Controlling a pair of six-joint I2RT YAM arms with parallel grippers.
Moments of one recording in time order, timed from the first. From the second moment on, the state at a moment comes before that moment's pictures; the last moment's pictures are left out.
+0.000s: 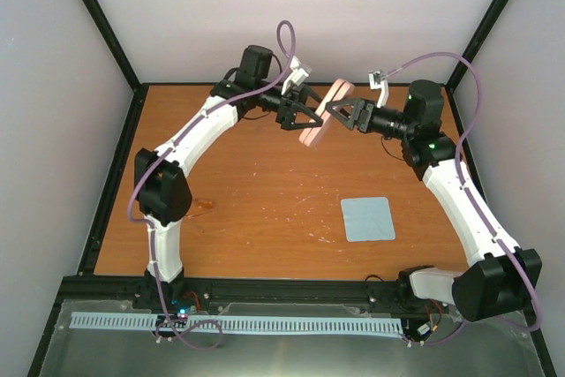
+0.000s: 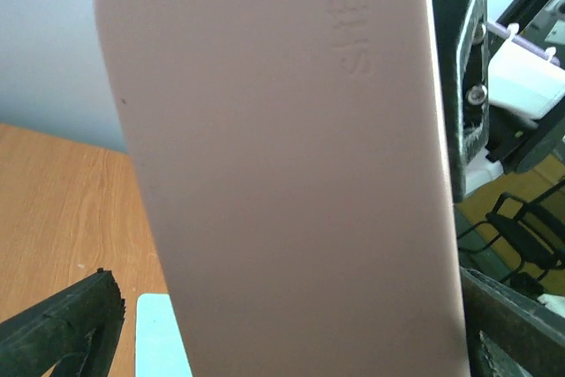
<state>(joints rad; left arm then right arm) -0.51 1.99 1.93 -0.42 1.38 0.00 0.22 1.25 1.18 -0.12 -0.86 0.60</state>
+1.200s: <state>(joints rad) -0.49 1.99 1.93 -0.66 1.27 0.25 0.22 1.15 1.12 -0.26 -0.80 0.55</state>
